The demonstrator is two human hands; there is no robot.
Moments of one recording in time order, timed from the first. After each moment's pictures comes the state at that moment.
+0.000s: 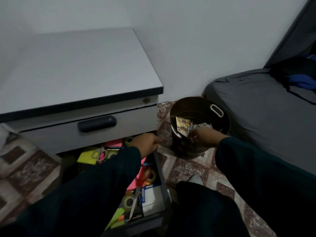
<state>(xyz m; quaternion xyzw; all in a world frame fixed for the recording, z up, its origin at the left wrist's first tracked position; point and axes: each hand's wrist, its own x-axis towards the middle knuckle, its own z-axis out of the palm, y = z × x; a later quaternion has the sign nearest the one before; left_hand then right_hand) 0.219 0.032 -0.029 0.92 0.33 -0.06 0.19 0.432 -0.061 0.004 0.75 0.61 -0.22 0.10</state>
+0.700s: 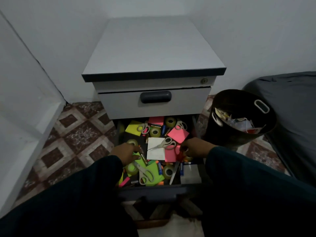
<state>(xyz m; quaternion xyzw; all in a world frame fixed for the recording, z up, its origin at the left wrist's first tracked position) -0.020 -0.001 -0.063 0.85 0.47 -0.16 0.19 0.241 -0.060 -0.041 0.65 0.69 -0.28 0.14</state>
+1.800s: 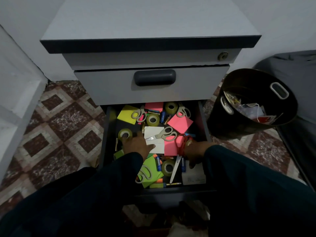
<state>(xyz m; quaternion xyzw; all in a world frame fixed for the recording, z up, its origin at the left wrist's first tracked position) 0.048 0.012 -0.147 0.75 0.63 -0.11 0.15 0.235 -0.034 -0.108 0.57 0.66 -0.33 0.35</state>
